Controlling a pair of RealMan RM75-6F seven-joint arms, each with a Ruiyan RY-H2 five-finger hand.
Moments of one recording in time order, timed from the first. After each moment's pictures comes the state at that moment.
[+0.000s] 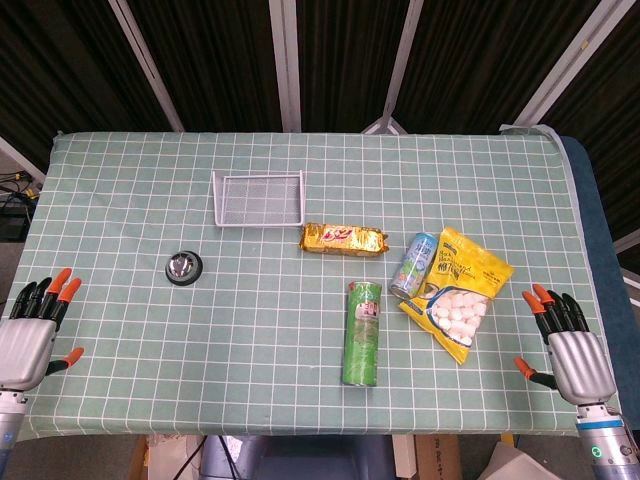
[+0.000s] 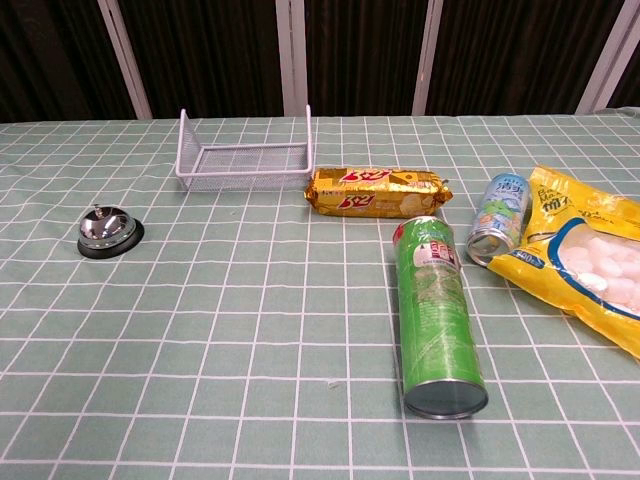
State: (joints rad) left arm -0.12 -1.17 -0.02 -1.61 1.49 1.44 0.23; right arm 0.11 -1.13 0.03 -1.62 -1.55 1.44 -0.02
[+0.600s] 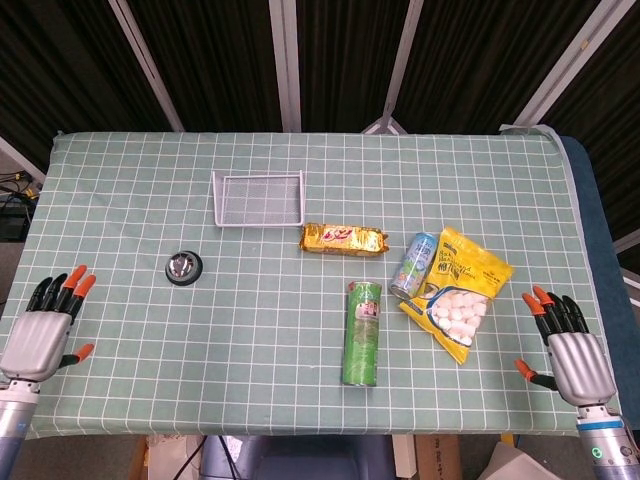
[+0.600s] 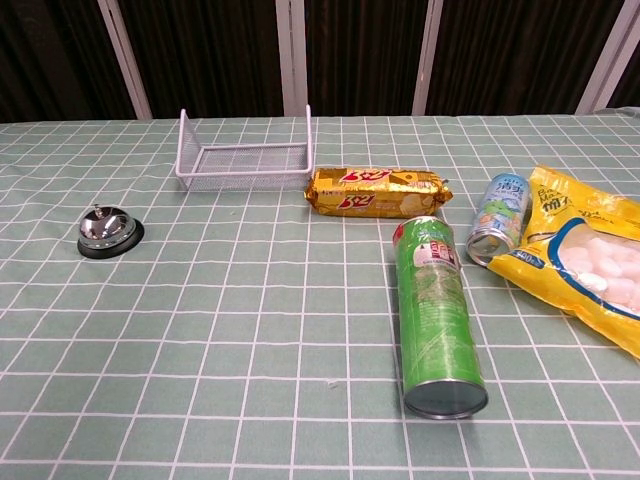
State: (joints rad) left arm -0.17 -1.17 -0.04 -1.63 1.45 1.36 0.29; right arm 0.11 -1.13 0.02 -1.63 -1.55 1.43 -0.02
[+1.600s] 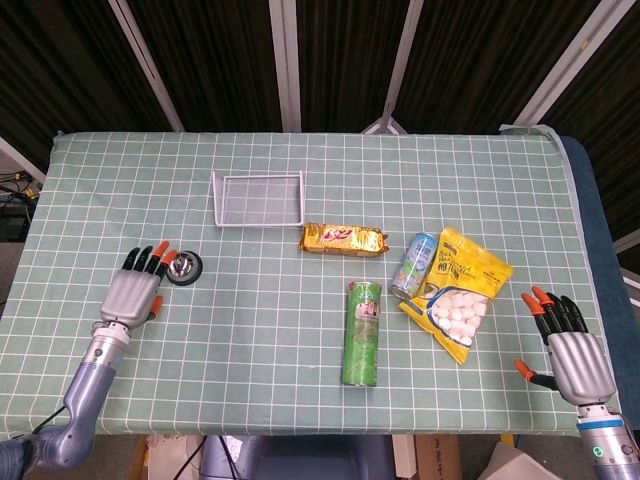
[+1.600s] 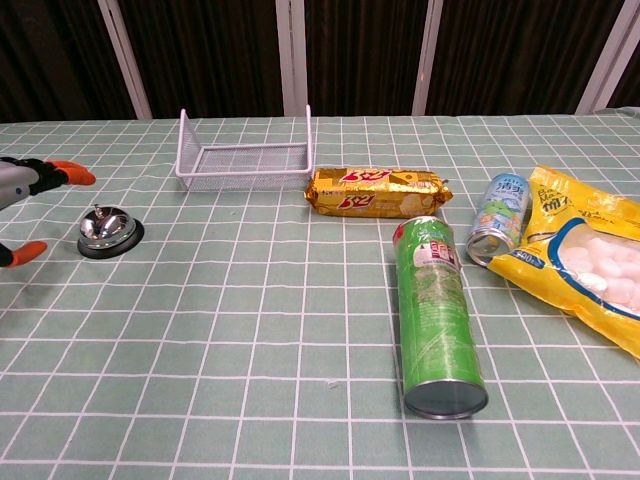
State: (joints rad) left arm -0.48 -1.41 -0.16 -1.57 1.07 1.08 0.66; right arm 0.11 -1.12 0.02 -1.63 -1.54 1.42 0.01
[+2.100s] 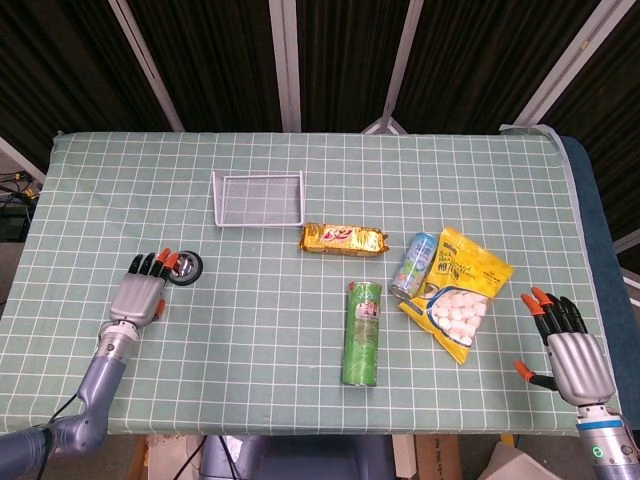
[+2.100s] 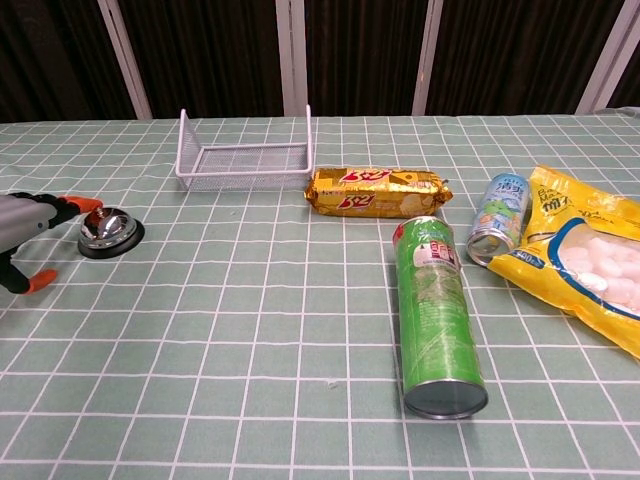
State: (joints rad) left arm -0.52 -1.52 -0.13 -1.40 0.99 1.00 0.67; right arm 0.11 -1.11 0.02 -1.64 -1.54 1.41 0.01
